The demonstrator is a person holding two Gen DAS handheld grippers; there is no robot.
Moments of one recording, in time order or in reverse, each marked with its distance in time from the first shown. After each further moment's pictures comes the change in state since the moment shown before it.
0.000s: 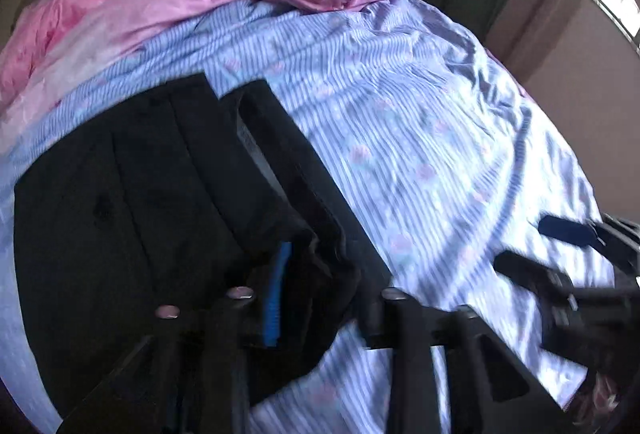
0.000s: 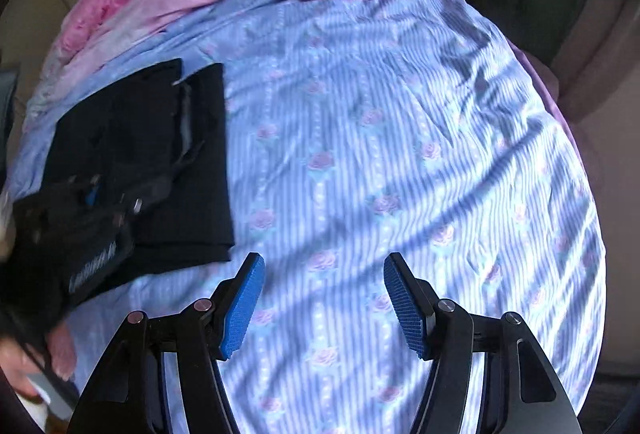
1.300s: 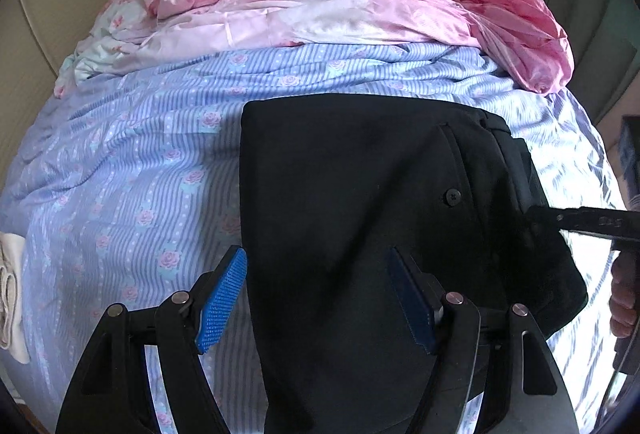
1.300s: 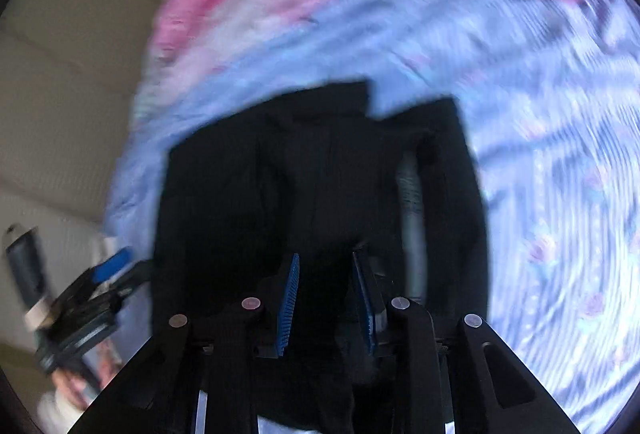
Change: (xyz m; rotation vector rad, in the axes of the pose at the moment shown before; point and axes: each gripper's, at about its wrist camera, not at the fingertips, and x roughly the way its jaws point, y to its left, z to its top) left arm -0.067 0.215 -0.056 -0.328 -0.075 0.259; right arm 0.095 0.120 0.088 -0.020 0.123 0.466
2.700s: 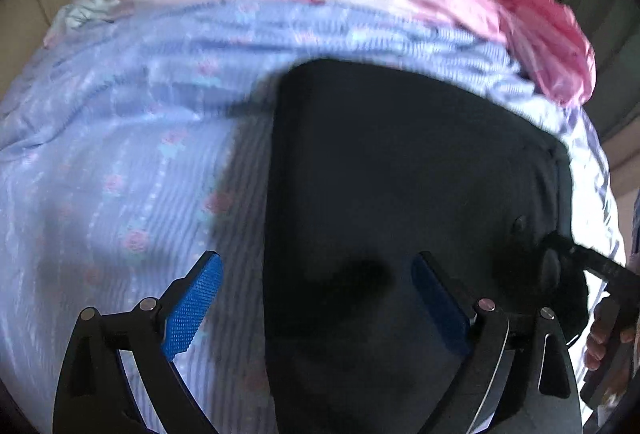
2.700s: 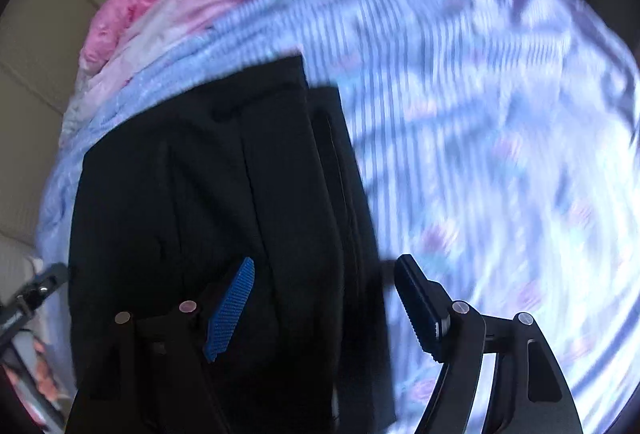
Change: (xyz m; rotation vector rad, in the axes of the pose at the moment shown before) left arm 0.058 0.019 0.001 -0.103 0.115 -0.067; right arm 0.000 -0.045 -0.019 0.062 -0.108 -0.190
